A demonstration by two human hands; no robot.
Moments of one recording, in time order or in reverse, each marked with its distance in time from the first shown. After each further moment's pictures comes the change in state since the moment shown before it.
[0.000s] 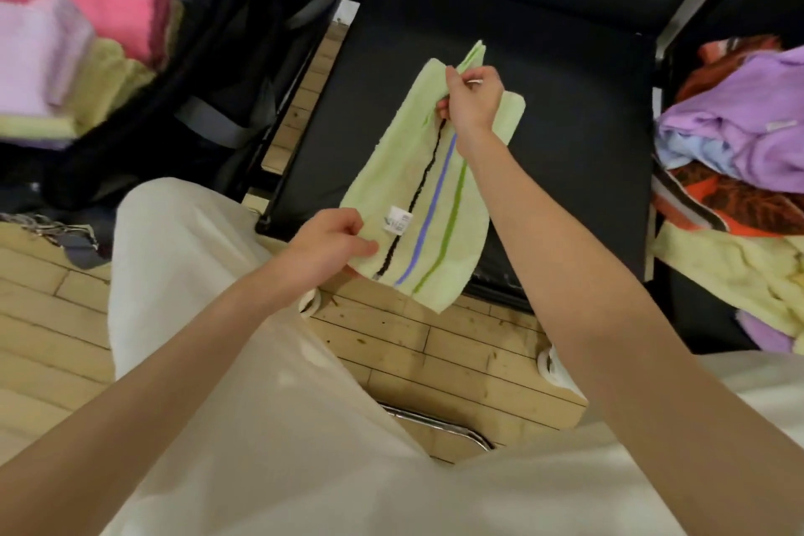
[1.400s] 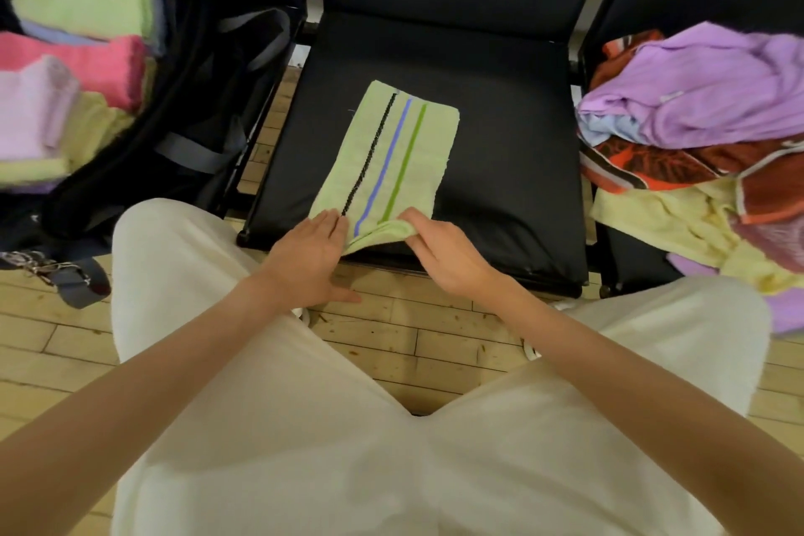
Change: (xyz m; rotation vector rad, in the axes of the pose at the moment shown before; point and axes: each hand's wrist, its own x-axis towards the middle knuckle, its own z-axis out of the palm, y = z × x) left_hand -0.014 -0.019 0.011 1.367 -0.036 0.474; right_hand -0.168 0.041 -0.127 -0.906 -0.654 -0.582
